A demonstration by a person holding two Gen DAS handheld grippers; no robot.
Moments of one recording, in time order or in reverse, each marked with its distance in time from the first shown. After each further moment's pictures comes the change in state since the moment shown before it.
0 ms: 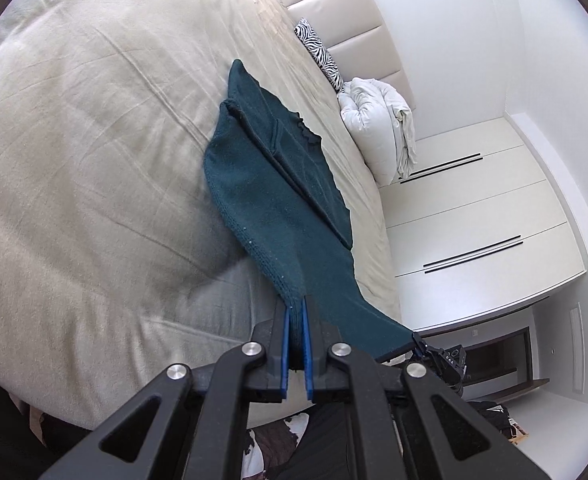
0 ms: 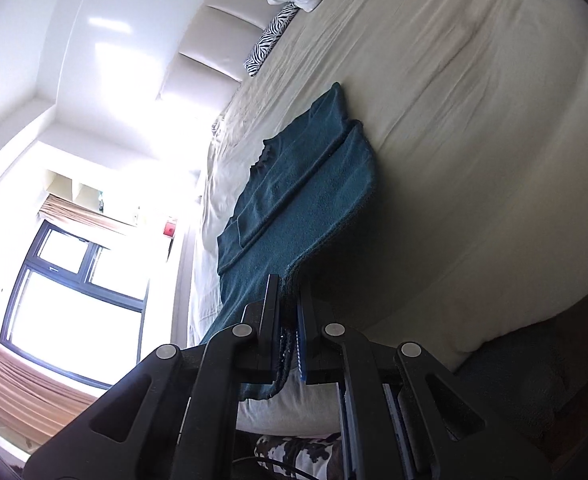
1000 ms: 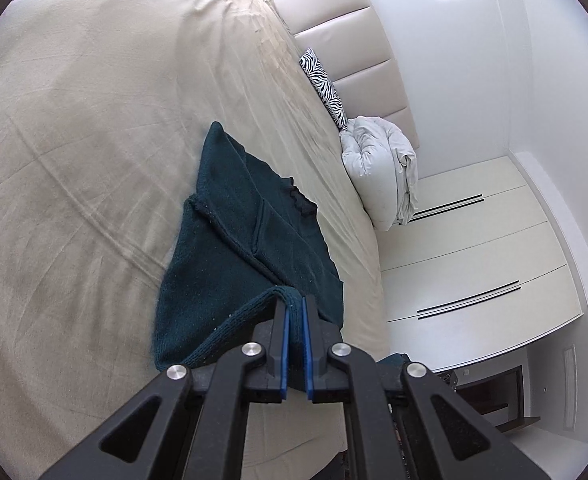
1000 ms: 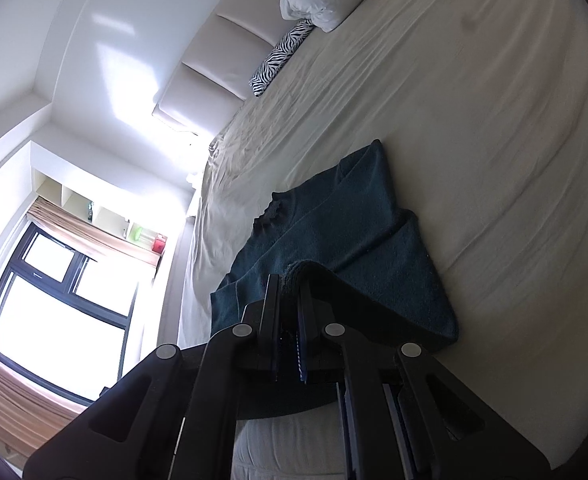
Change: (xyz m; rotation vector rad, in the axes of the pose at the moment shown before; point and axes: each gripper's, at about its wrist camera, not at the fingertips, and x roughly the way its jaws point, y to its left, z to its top) left arm 0.053 -0.015 0.129 -0.050 -0.099 -0.012; right arm 0.102 0.051 0.123 -0.072 -0.065 -0.048
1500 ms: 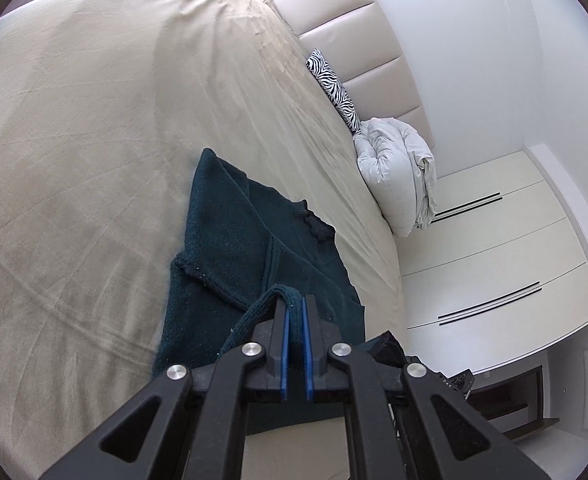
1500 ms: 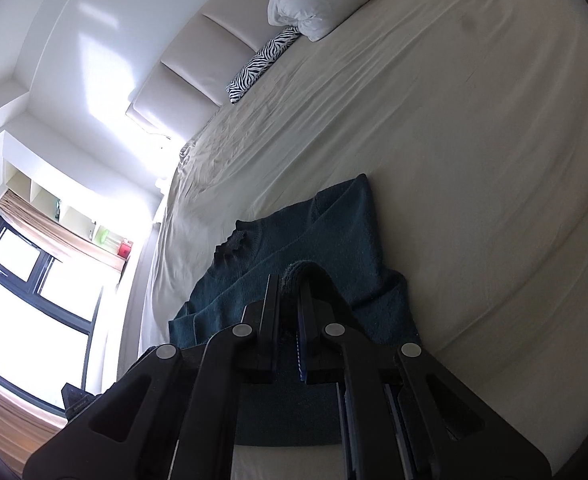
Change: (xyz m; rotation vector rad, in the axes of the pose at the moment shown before) left arm 0.059 -0.002 0.053 0.034 -0.009 0.069; right arm 0.071 -0.005 0.054 -0.051 -0.033 -0.126
